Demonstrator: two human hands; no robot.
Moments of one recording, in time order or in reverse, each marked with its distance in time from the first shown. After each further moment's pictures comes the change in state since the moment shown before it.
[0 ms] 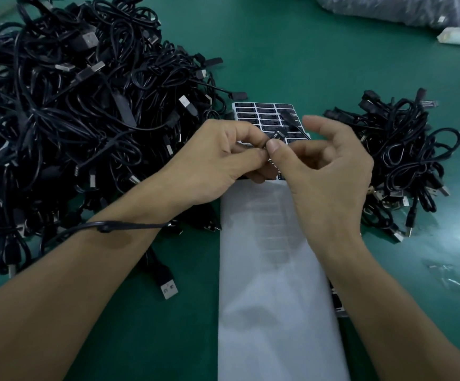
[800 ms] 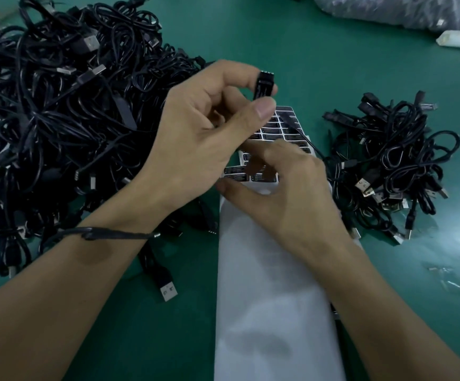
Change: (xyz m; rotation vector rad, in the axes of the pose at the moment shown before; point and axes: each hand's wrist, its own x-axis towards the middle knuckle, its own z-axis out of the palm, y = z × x) left_hand -0.003 0.018 -0.004 0.103 0.294 0.488; right_hand -0.005 -0.004 0.009 -0.394 -0.399 -0.316
